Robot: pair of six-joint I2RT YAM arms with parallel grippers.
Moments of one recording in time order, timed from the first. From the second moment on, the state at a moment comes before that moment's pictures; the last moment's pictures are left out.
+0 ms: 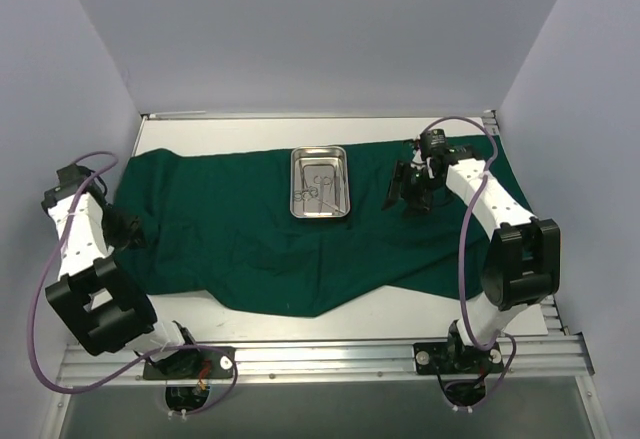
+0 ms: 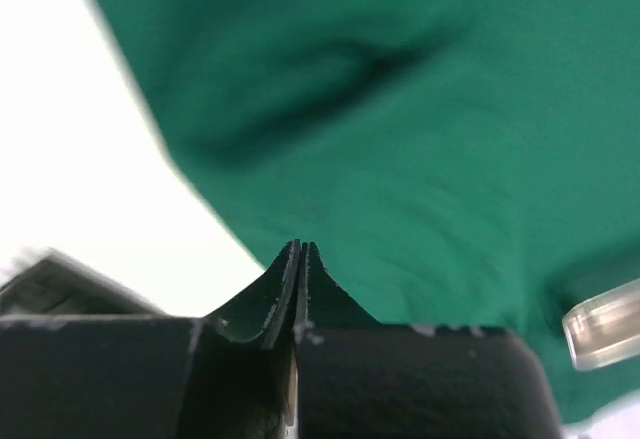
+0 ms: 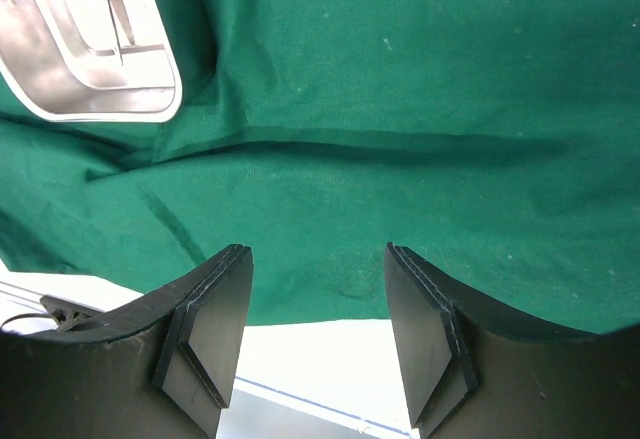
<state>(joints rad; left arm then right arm) 0.54 1.46 1.24 -1.13 0.03 -0.55 0.18 1.64 1.29 -0.85 -0.29 0.43</state>
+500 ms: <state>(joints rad) 0.24 2.00 1.70 -0.97 0.18 -0.52 0.14 1.82 1.45 -0.80 -0.23 0.45</state>
